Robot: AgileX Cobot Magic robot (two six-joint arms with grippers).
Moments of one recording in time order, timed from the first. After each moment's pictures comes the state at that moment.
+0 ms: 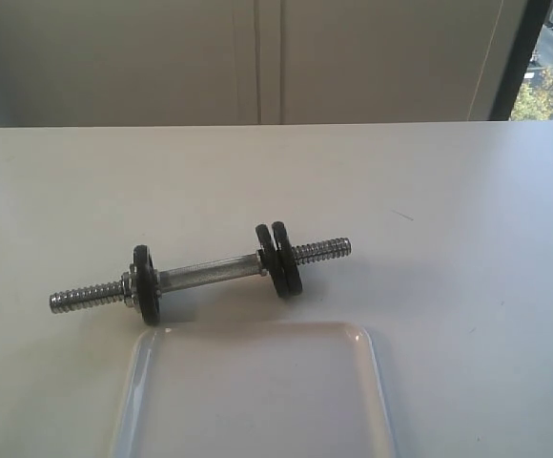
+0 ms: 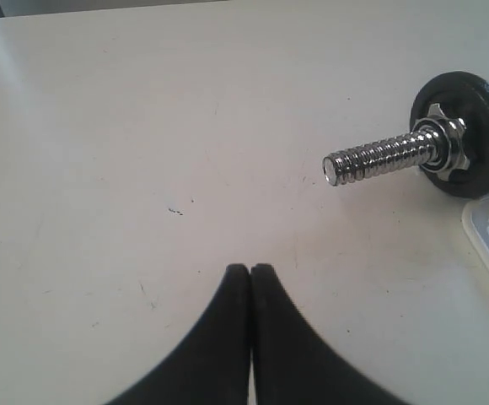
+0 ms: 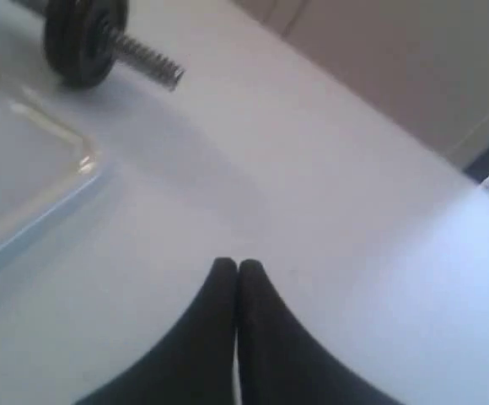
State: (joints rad) left arm -0.07 0.00 0.02 -0.14 0.40 0.15; right arm 0.18 0.01 0.00 0.30 0.42 -0.74
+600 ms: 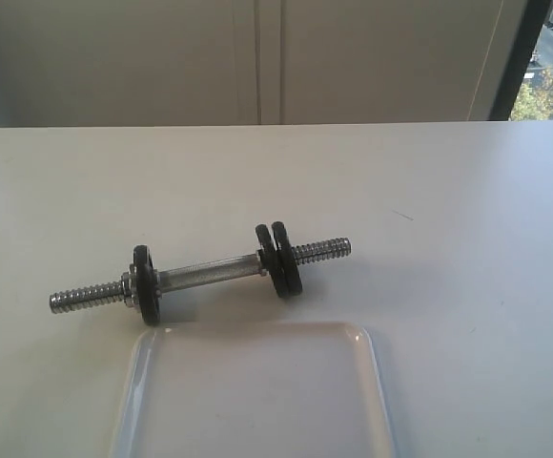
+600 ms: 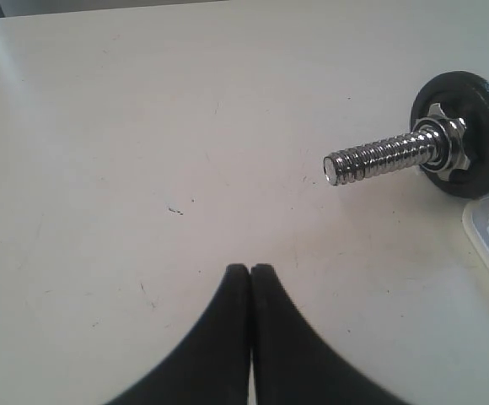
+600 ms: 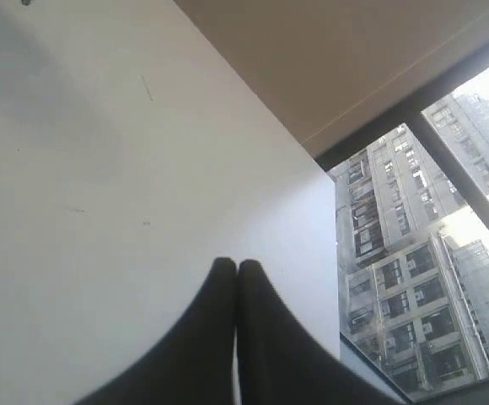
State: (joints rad) left arm -0.07 0.00 0.02 -0.14 0.40 0.15; right arm 0.05 0.01 0.00 -0.02 0.33 -0.74
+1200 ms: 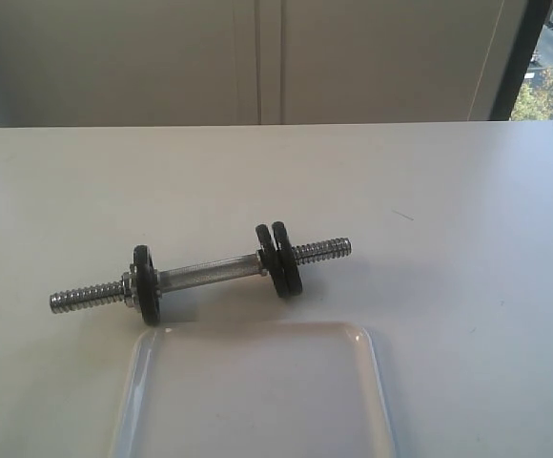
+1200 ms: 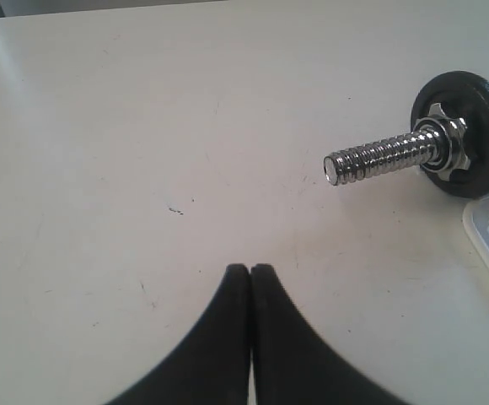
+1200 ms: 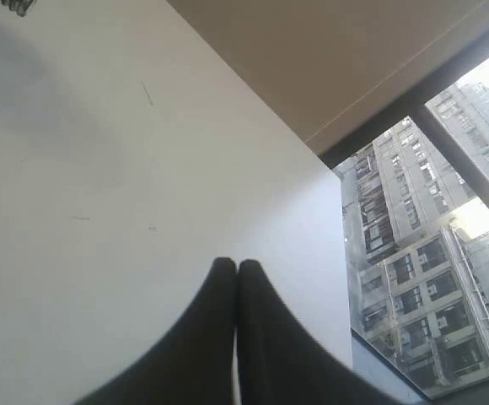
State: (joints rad) left arm -0.07 0.00 0.02 -0.14 0.40 0.15; right arm 0.04 0.01 0.00 0.02 0.32 -0.74
